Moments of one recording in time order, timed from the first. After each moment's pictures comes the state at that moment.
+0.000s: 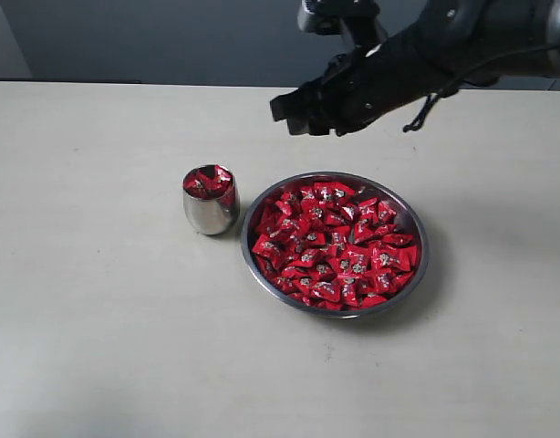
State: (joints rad) left arm 0.19 0.00 0.00 0.03 0.34 0.03; right arm 0.57 1.81 -1.25 0.63 0.43 -0.50
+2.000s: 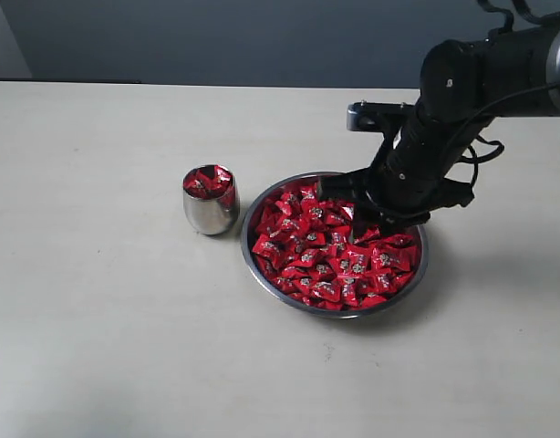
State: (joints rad) left arm 0.19 0.00 0.00 0.03 0.34 0.03; right arm 0.58 1.83 -1.16 0.15 0.77 0.22
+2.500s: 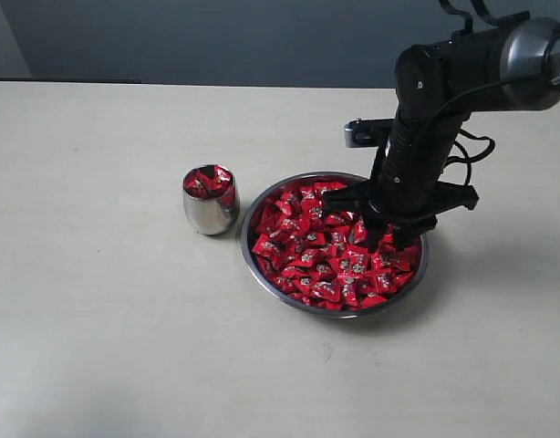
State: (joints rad) left arm 0.19 0.00 0.00 0.03 0.34 0.03; right arm 0.58 1.95 -1.26 0.05 0.94 0.29
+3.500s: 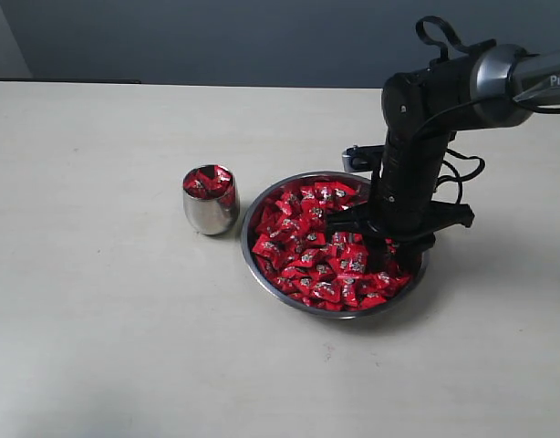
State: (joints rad) left arm 0.19 0.00 0.00 0.03 0.34 0.03; right arm 0.58 2.04 -1.27 0.04 0.96 0.29
